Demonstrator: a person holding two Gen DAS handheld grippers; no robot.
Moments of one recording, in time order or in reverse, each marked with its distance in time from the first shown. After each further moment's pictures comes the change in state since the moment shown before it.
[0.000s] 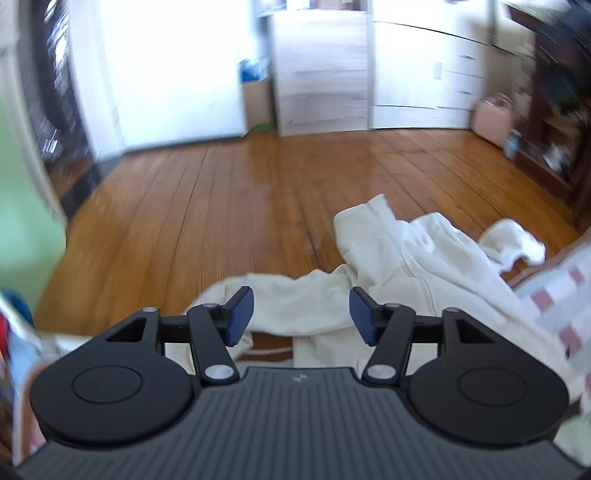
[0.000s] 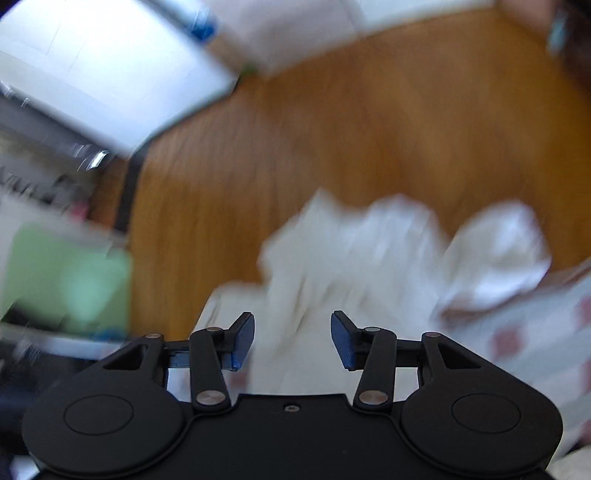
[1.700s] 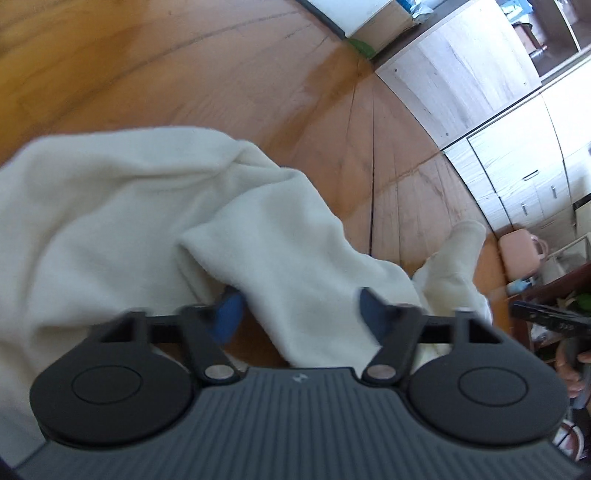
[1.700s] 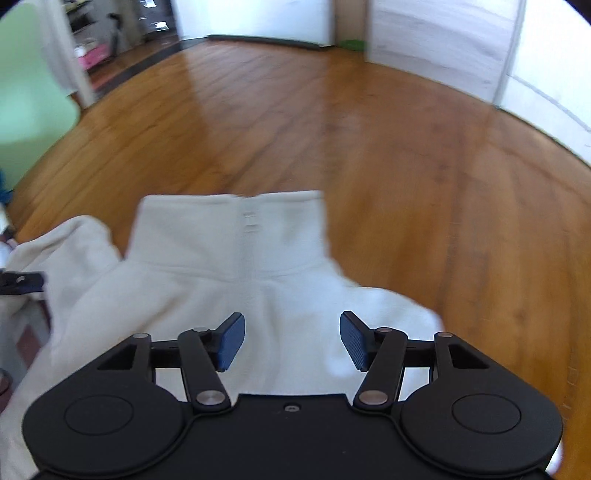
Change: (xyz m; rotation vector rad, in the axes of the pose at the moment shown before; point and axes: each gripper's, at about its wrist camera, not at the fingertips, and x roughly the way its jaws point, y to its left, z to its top) left arm 0.301 0.107 -0.125 -0.836 0.225 -0.251; right arm 0.338 -0.026 -0.007 -0.727 0.016 -0.071
